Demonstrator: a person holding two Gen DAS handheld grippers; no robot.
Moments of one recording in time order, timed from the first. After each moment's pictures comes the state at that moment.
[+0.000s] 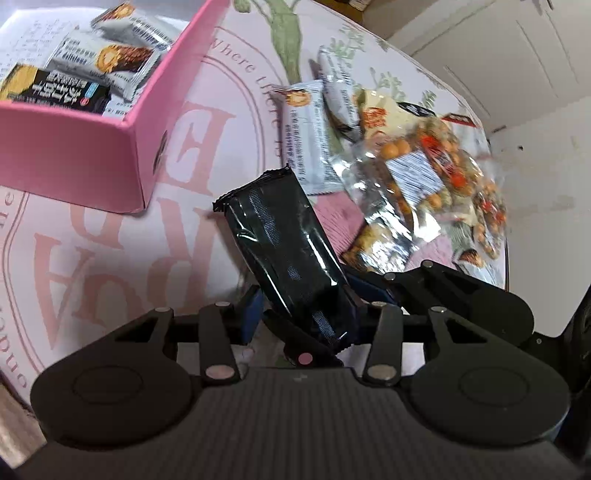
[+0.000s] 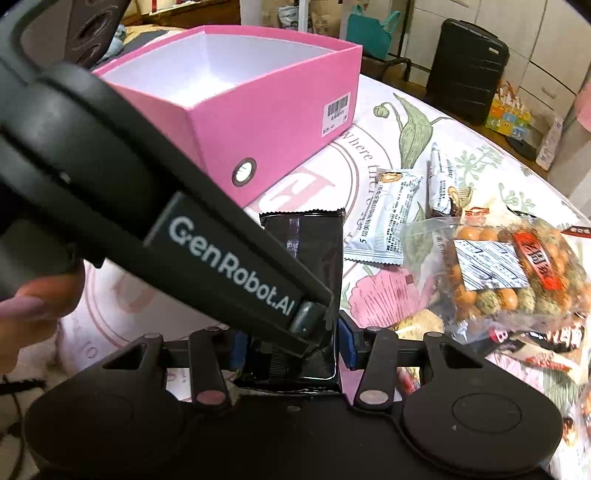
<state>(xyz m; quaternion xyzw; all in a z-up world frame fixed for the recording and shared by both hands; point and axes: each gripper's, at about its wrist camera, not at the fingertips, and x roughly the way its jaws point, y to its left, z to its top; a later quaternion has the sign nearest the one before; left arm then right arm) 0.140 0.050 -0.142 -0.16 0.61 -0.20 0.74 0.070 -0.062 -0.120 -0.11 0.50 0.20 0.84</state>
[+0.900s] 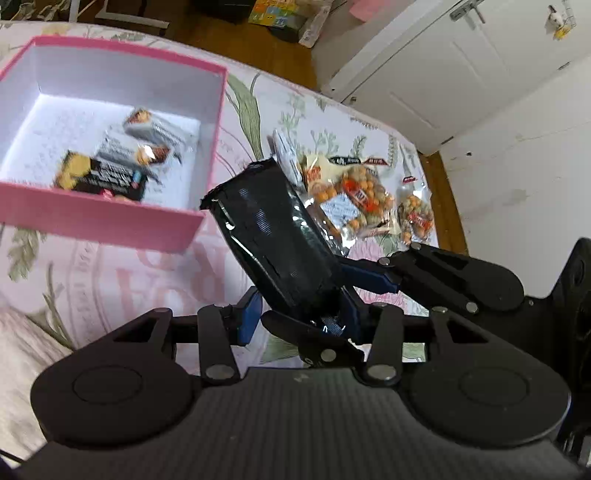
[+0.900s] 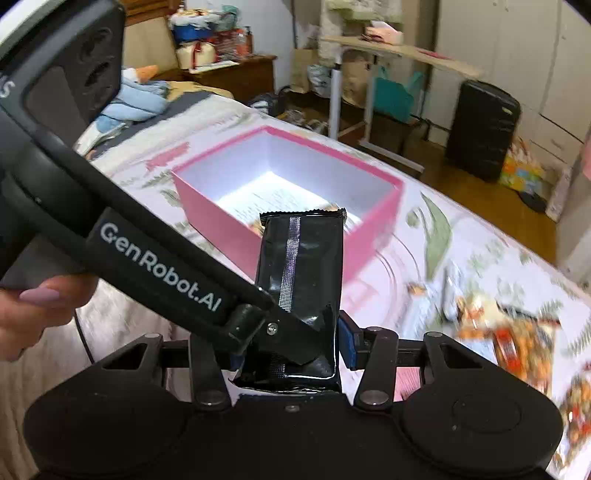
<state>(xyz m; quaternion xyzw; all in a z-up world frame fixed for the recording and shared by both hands) 0.111 0.135 -0.017 -0.17 0.55 -0.27 0.77 0.062 -0.025 -0.007 -0.10 0.43 0.25 0.86</state>
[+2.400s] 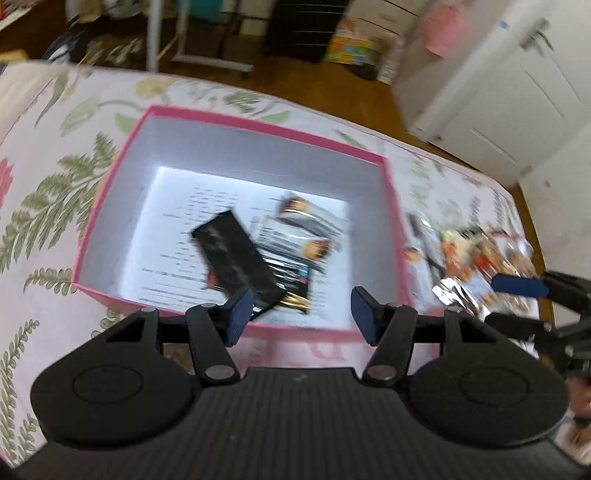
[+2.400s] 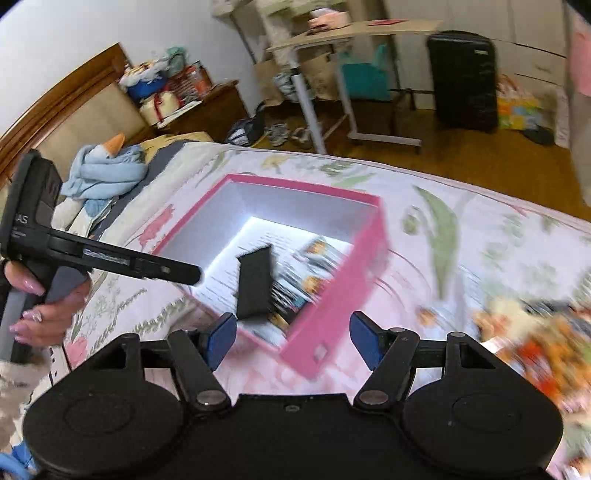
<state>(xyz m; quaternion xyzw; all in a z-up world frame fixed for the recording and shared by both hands) 0.195 0.224 -0.022 -0.09 0.53 -0.16 0.83 0.131 -0.063 0.014 0.07 0.46 0.23 0.86</state>
